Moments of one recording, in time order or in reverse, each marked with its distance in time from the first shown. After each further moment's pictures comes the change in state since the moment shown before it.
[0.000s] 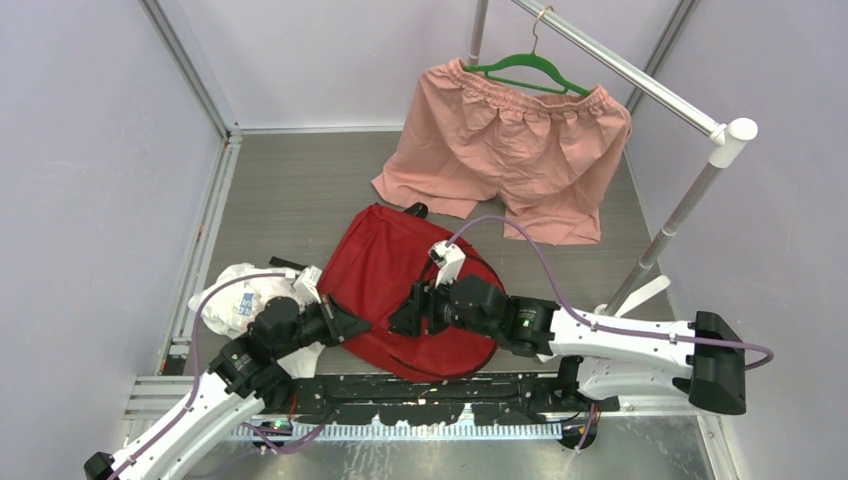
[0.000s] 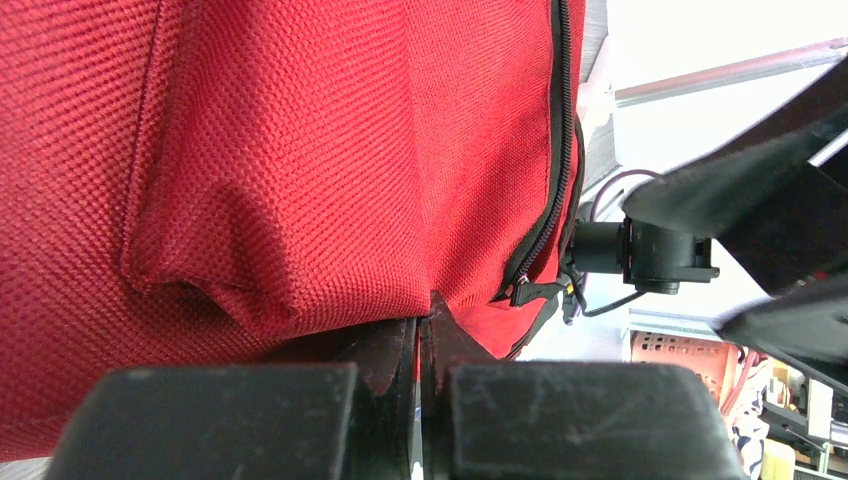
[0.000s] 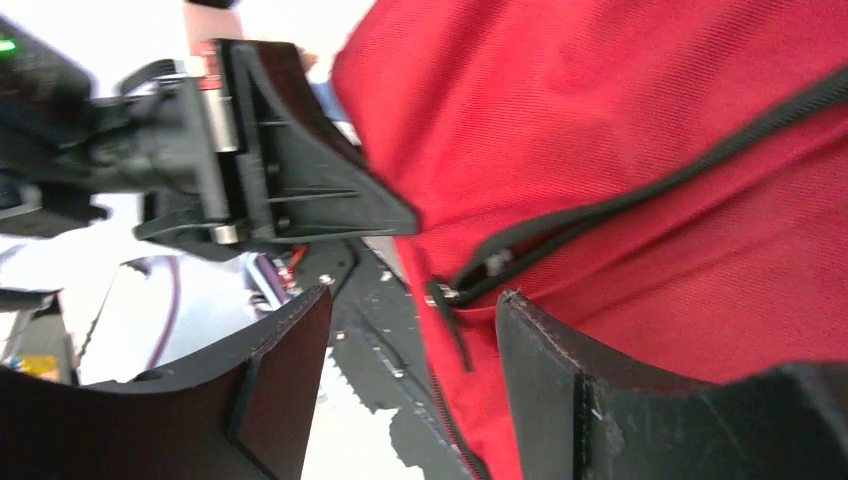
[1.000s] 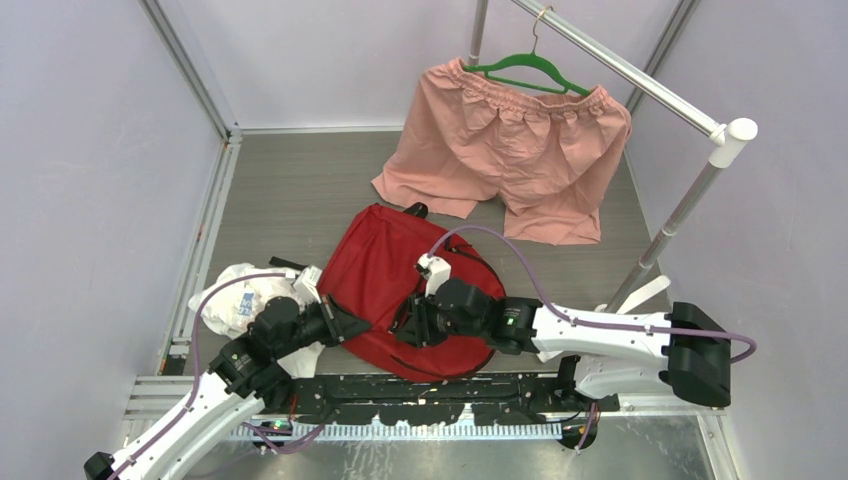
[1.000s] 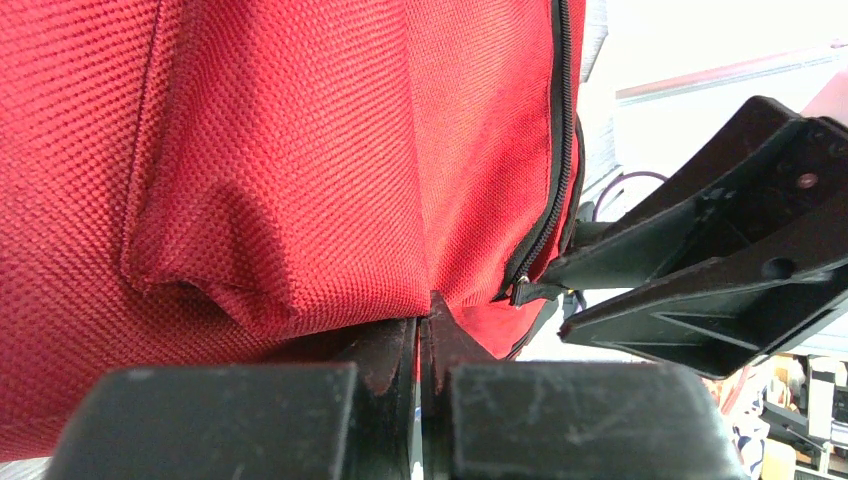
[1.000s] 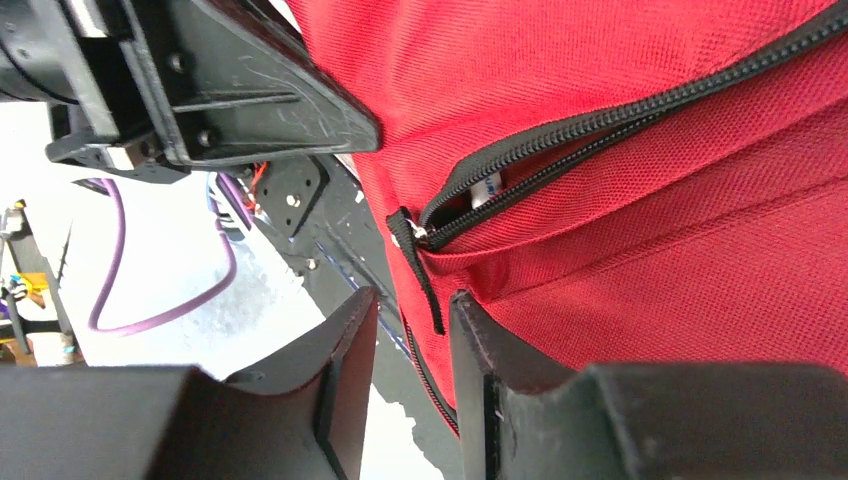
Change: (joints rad) left arm 0.000 0.000 0.000 0.000 0.000 0.001; right arm -0.014 0.123 -0.002 -0.087 -0.125 0.018
